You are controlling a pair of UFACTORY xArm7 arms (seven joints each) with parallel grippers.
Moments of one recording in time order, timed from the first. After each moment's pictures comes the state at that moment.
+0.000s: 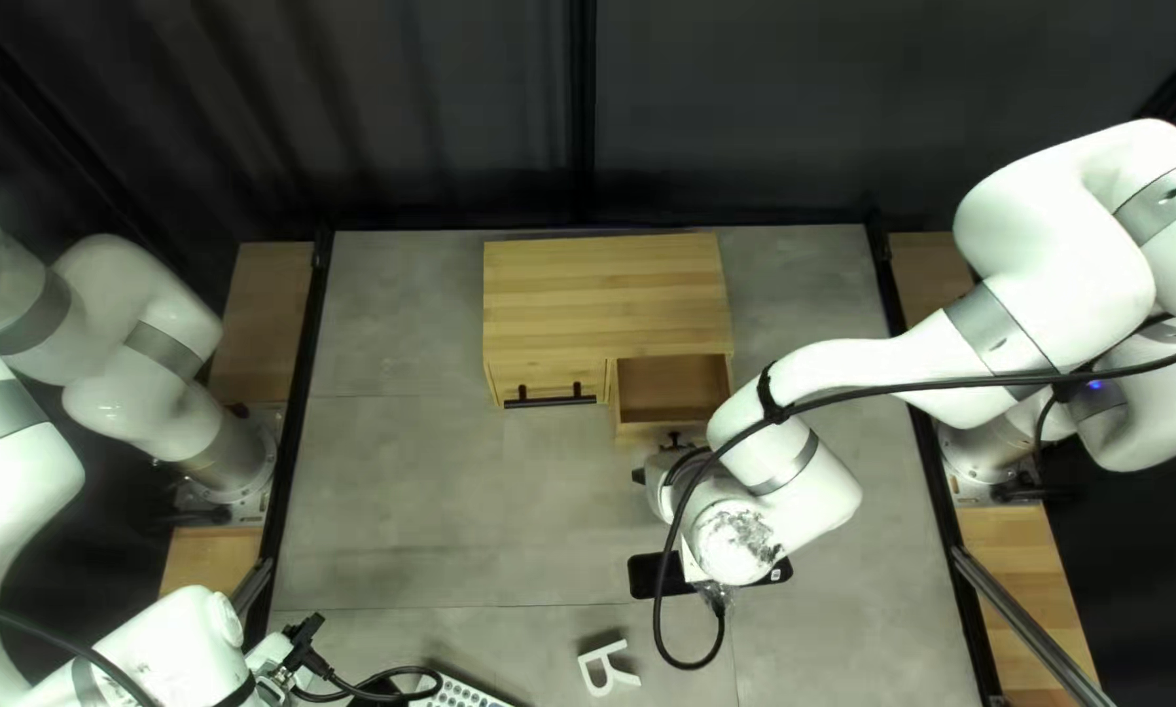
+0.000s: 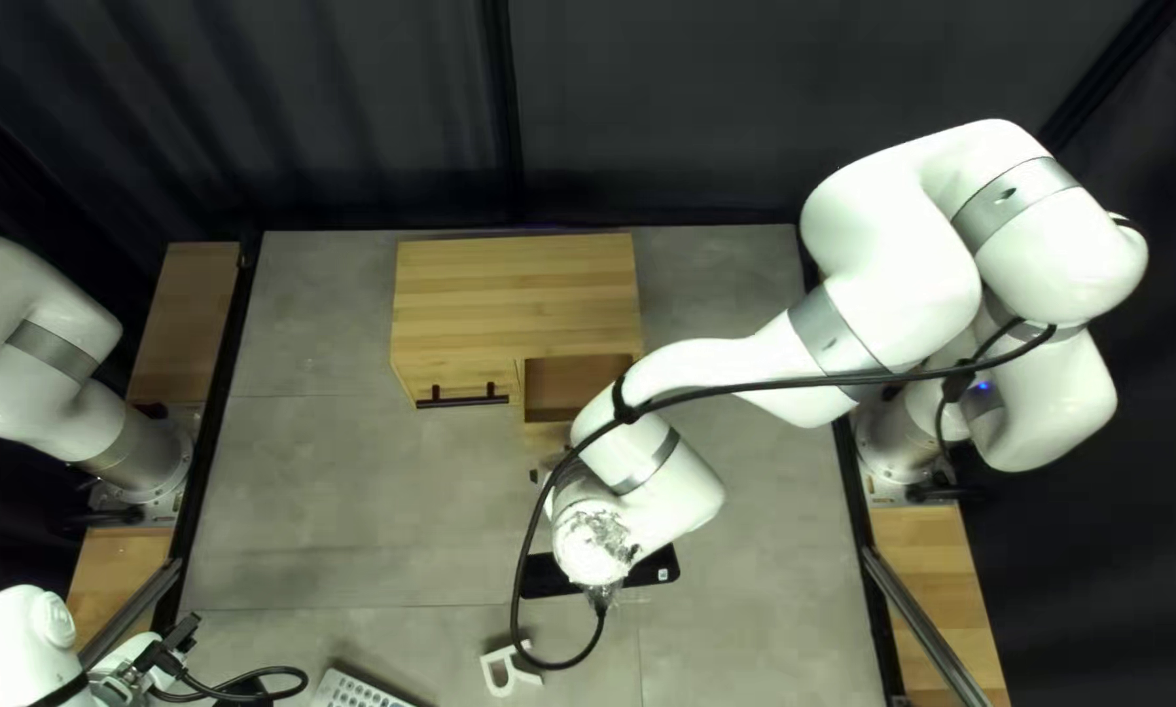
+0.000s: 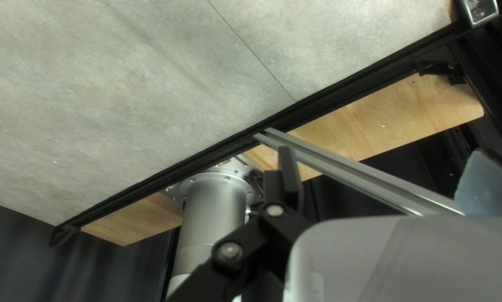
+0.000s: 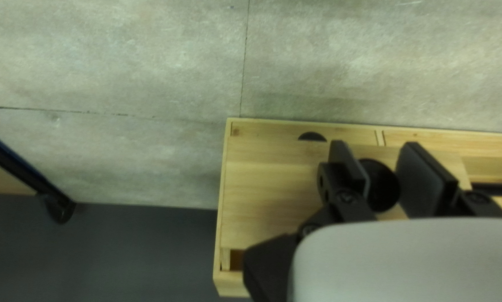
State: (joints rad) left arm -0.43 -0.09 -0.56 0.95 -0.11 1.42 -0.26; right arm 0.15 0.25 0.24 1.11 -0.65 1.17 -0.91
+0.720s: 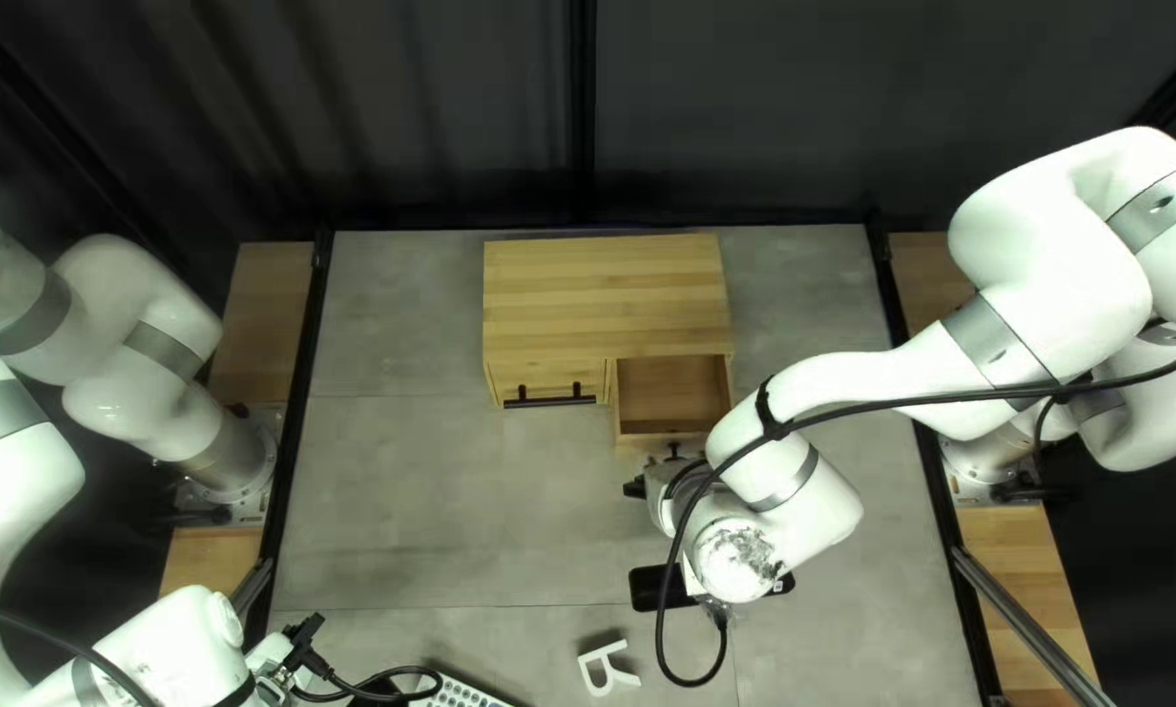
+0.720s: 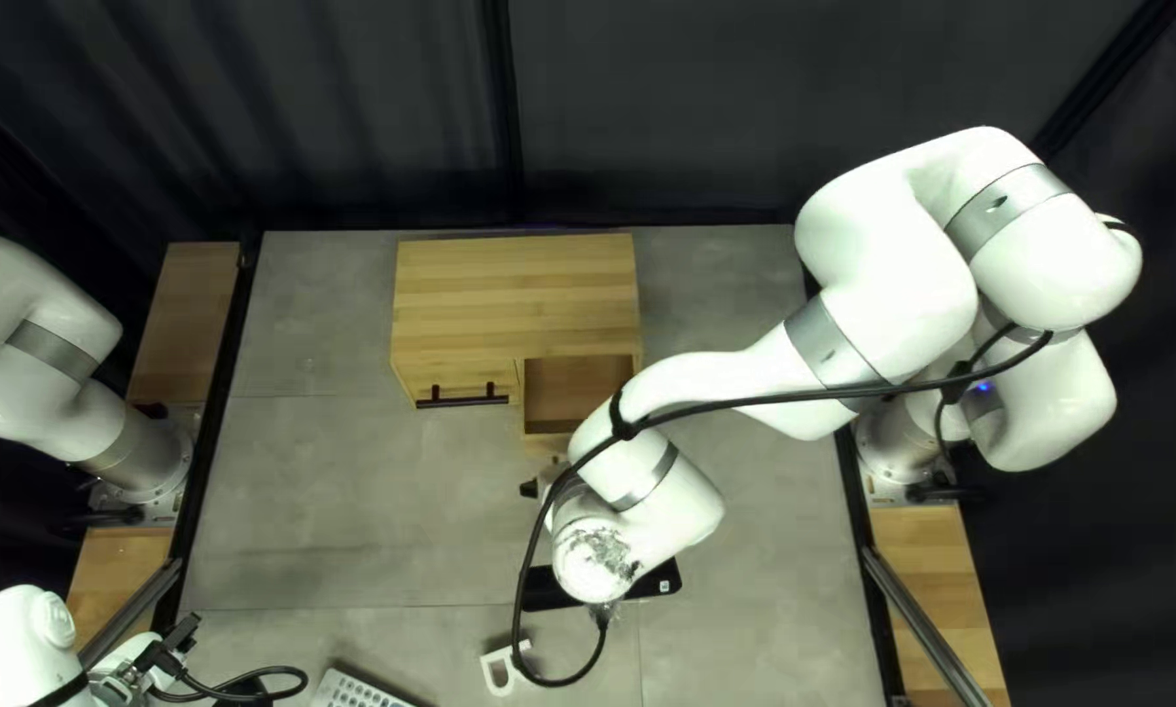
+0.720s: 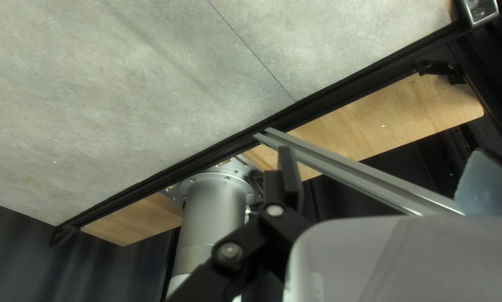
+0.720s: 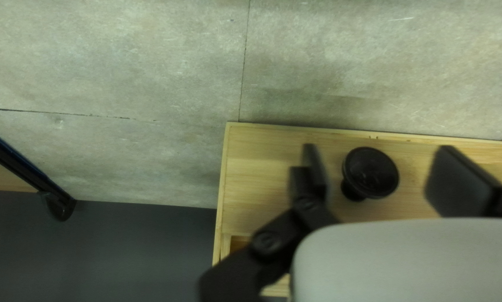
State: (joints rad) left arm -0.43 -0.09 -0.56 0.95 -0.11 1.42 -0.26; right arm 0.17 0.23 0.25 1.13 -0.64 1.26 -0.92
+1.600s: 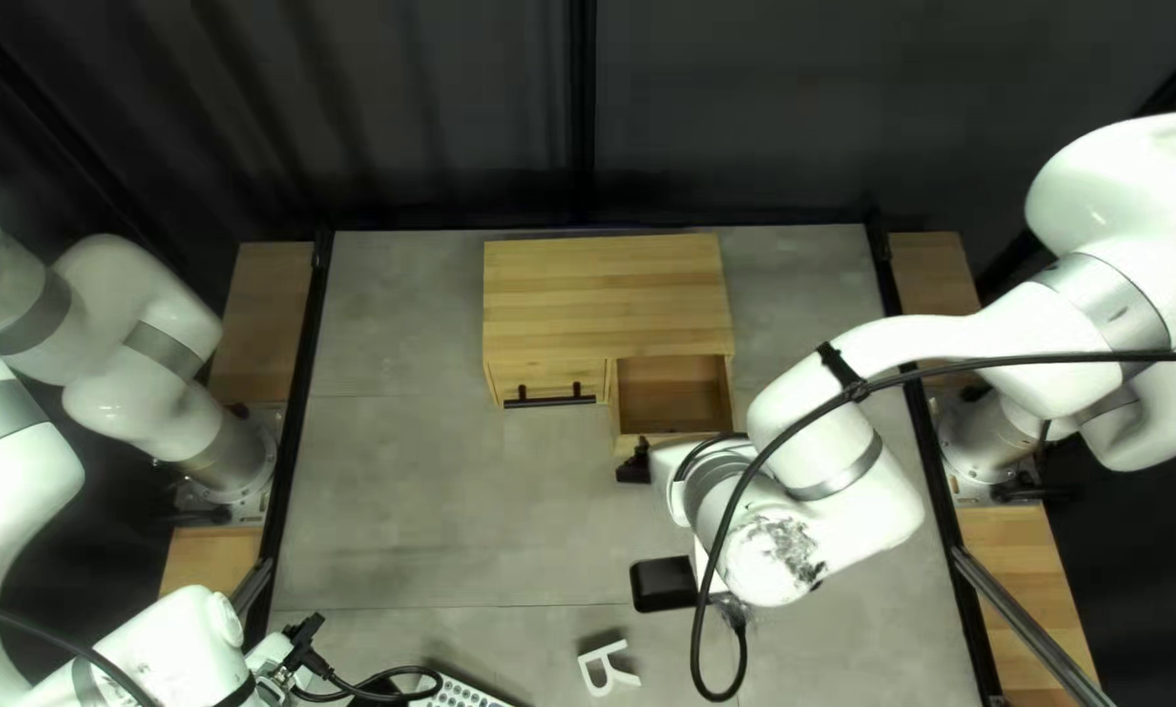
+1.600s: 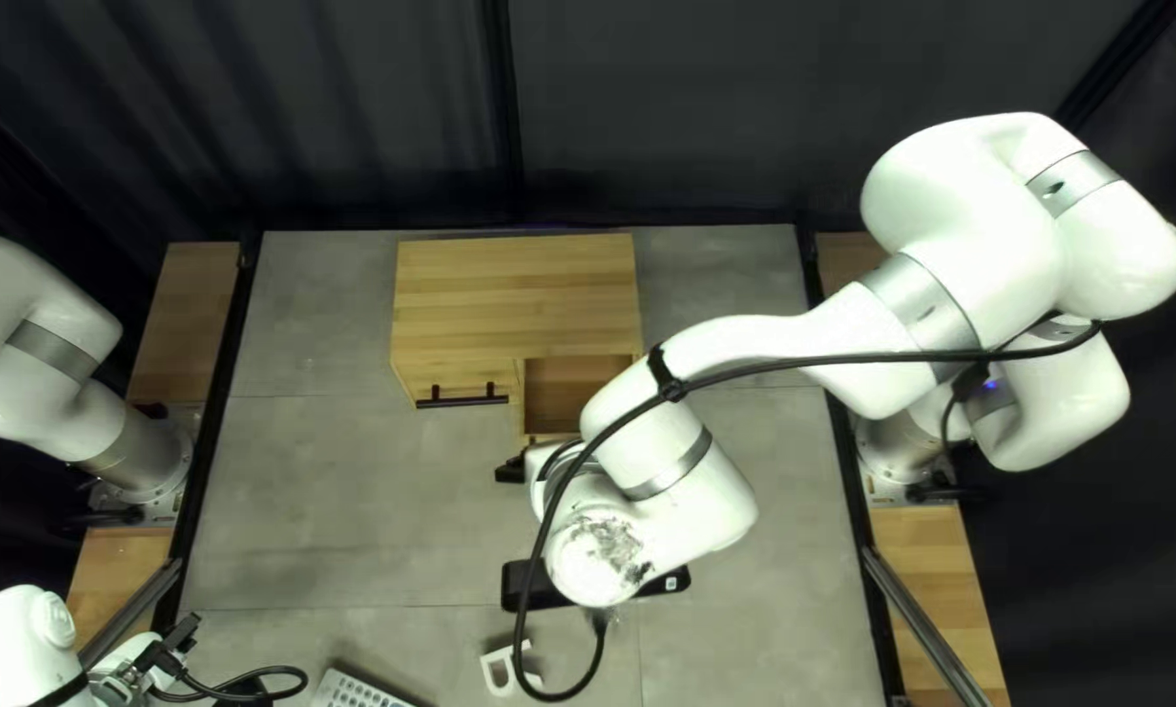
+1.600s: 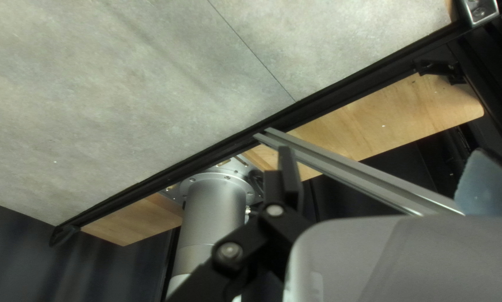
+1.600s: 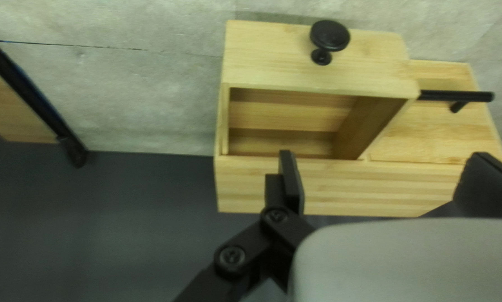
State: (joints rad) left arm -0.43 -0.09 -0.56 0.95 -0.11 1.42 -0.26; right arm 0.17 0.13 0.28 1.25 -0.59 1.32 -1.07
